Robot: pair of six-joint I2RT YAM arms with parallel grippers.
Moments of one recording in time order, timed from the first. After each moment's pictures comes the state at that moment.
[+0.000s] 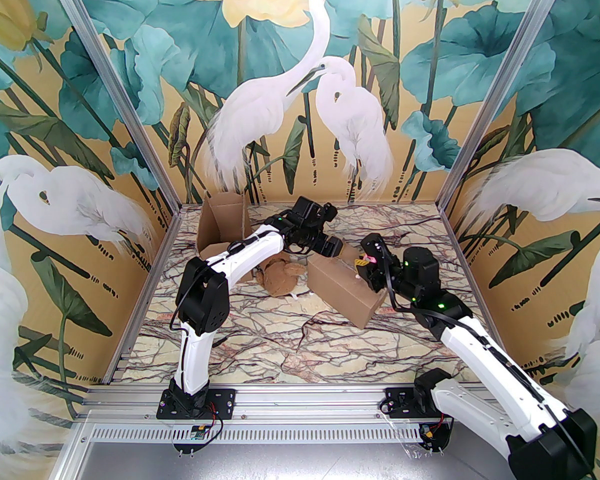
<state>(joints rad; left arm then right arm) -0.63 2.09 1.86 -0.62 0.25 -0.08 0.36 0.94 0.75 -0.20 -0.29 -0.26</state>
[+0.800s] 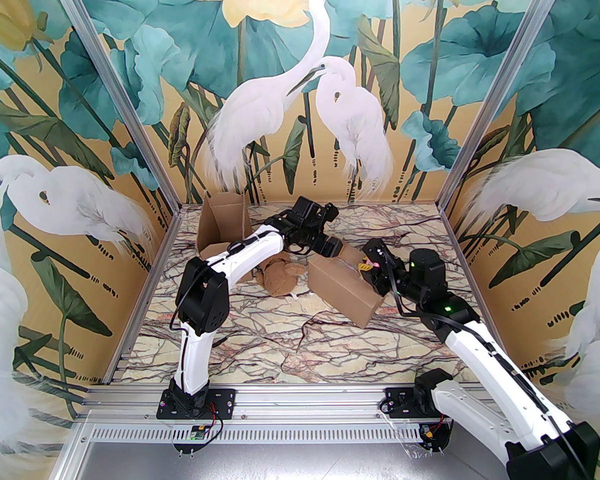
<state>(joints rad) -0.63 2.09 1.85 -0.61 0.26 -0.03 0.32 0.89 0.75 -0.29 -0.34 -0.38</state>
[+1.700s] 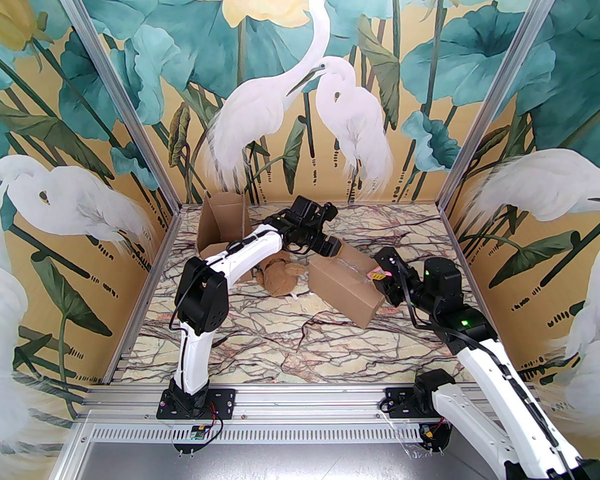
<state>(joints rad) -0.62 2.09 1.85 -0.61 0.26 -0.01 0.24 0.77 0.75 -0.46 -0.37 -0.39</state>
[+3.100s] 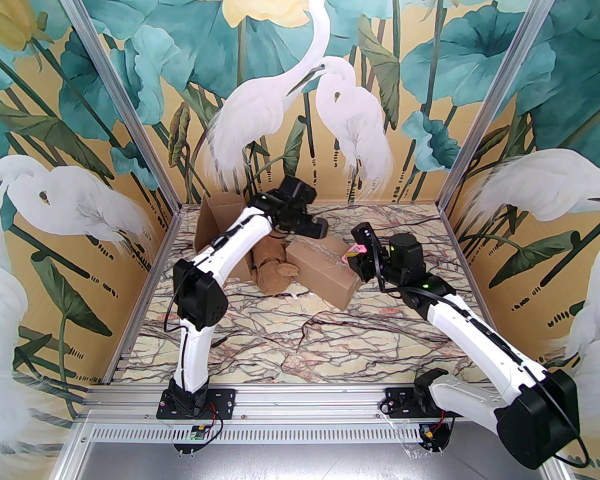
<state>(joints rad) -0.60 2.11 2.15 -0.98 0.16 -0.24 0.40 1.13 0.85 -0.17 -0.30 -0.18</state>
